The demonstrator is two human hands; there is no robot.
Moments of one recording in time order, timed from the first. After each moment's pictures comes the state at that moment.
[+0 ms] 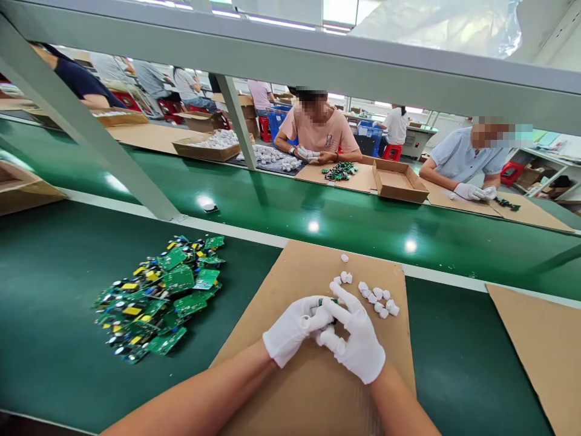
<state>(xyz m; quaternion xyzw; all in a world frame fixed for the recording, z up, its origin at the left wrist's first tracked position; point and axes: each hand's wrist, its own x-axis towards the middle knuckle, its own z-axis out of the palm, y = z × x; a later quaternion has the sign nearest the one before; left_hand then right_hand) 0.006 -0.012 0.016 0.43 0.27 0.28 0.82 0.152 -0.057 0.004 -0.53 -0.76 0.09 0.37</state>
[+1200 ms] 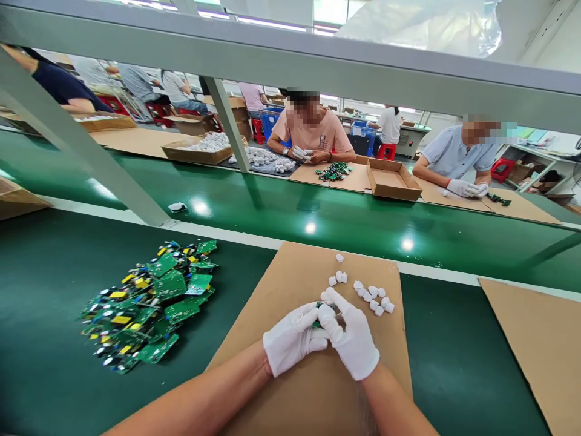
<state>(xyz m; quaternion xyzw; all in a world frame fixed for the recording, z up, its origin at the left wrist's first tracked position) 0.005 -0.019 0.003 0.23 0.22 0.26 0.91 0.144 -0.062 0.008 -0.57 -0.52 0.42 0.48</state>
